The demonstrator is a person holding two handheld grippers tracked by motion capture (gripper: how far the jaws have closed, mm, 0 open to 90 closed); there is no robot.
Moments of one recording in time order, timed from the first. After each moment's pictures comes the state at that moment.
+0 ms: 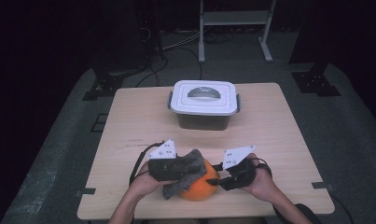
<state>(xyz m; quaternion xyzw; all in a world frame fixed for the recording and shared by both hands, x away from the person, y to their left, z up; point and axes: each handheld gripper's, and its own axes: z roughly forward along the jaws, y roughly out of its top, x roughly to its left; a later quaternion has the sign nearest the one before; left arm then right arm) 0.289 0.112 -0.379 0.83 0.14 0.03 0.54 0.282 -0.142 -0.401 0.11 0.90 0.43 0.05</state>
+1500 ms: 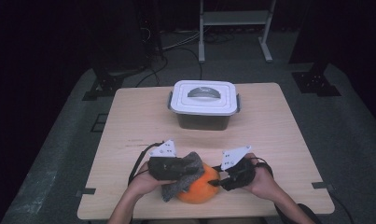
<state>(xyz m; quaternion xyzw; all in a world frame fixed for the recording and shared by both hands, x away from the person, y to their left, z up) 0.301 0.125 -0.396 0.85 0.17 0.01 0.50 0.294 -0.147 -0.413 0.10 0.91 0.40 0.05</state>
